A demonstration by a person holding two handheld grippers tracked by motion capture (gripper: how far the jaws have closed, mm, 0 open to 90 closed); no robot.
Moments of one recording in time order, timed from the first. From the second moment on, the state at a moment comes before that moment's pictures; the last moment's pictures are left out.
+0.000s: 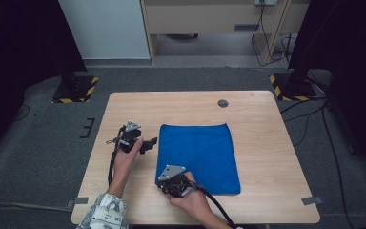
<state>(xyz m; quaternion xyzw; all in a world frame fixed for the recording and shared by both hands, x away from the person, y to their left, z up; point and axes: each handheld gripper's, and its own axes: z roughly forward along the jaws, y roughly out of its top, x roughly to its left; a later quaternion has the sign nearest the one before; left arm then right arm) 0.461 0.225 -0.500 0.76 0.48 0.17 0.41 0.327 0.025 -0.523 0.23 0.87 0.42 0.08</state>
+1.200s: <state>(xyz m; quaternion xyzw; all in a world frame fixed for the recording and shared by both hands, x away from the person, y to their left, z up) 0.525 0.204 -0.516 0.79 0.46 0.12 0.38 0.306 0.036 -0.527 0.24 0.86 0.44 0.08</state>
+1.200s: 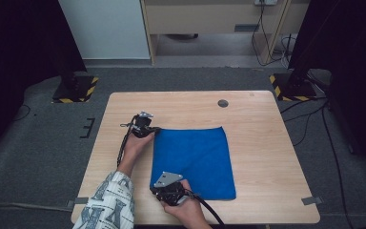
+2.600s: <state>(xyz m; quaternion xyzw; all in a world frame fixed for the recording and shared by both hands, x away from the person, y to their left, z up) 0.511 0.245 -0.461 0.77 0.49 0.14 0.38 0.286 0.072 -0.497 0.25 0.83 0.49 0.10</state>
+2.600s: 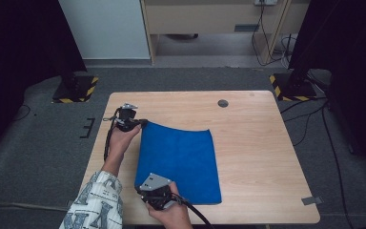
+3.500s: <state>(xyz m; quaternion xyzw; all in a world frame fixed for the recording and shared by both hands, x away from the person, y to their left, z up) 0.527 0.133 -0.485 0.78 0.48 0.11 0.38 0.288 -0.020 -0.502 0.27 0.84 0.46 0.11</state>
